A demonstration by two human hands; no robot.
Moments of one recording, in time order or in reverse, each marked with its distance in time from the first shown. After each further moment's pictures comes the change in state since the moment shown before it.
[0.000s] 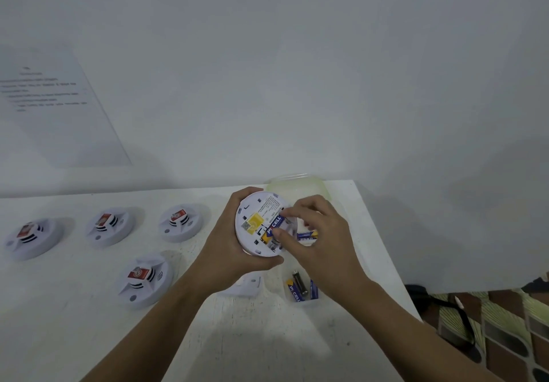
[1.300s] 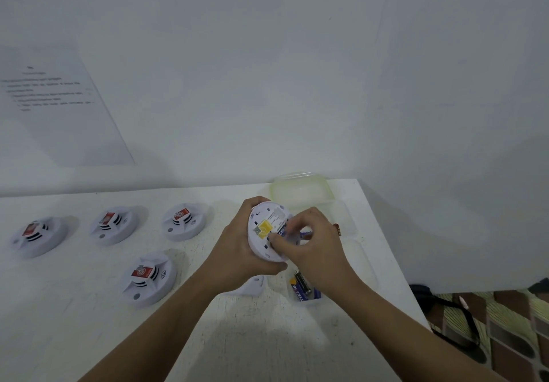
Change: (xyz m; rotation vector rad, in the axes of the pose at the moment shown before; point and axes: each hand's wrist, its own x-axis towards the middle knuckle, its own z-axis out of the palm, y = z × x) left_hand 0.002 -0.012 0.004 -0.003 -0.045 -0.135; right_hand -0.004 0.013 0.027 0.142 -0.042 0.224
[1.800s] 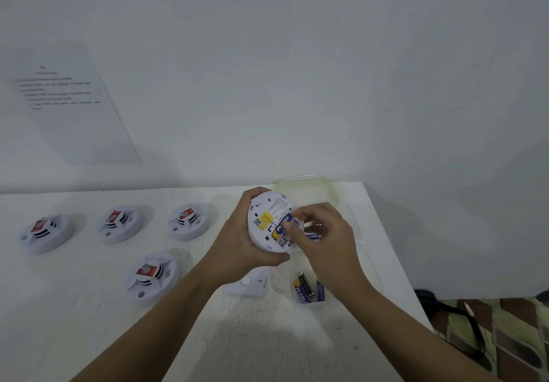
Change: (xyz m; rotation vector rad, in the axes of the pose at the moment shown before) left_hand 0.003 0.009 -0.005 -0.010 0.019 0.053; right_hand 0.004 -0.004 -0.012 0.151 0.071 -0.039
